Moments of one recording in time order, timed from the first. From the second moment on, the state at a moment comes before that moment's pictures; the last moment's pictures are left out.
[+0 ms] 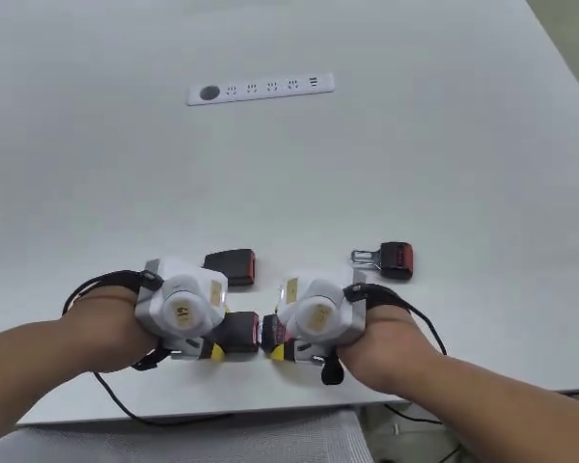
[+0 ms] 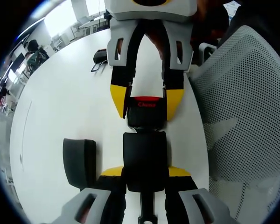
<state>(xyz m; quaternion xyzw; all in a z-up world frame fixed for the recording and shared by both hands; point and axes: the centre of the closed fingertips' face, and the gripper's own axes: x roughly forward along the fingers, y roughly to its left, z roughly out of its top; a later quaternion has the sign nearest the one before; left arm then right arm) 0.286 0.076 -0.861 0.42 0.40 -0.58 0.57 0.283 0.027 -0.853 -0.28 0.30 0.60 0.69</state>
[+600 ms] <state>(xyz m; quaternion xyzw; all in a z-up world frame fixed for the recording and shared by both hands) 0.286 0.078 -0.860 0.41 0.40 -0.59 0.58 0.281 0.020 -0.852 -0.29 0.29 0.61 0.68</state>
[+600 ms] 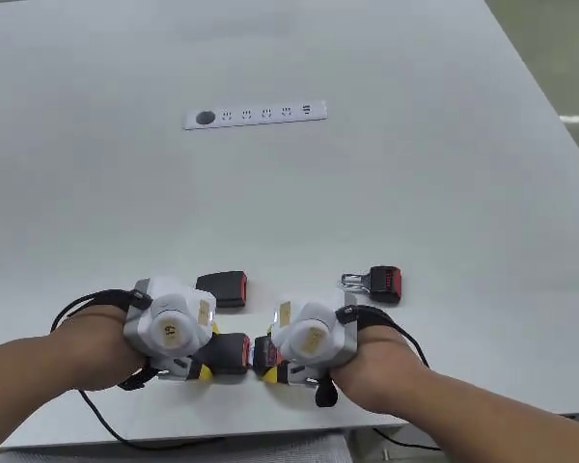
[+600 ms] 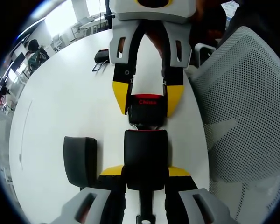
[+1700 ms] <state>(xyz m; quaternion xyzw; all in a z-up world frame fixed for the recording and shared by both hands) 0.349 0.069 -0.823 0.43 0.35 -0.54 0.64 0.355 -0.090 -0.816 -0.29 0.28 0.52 0.75</state>
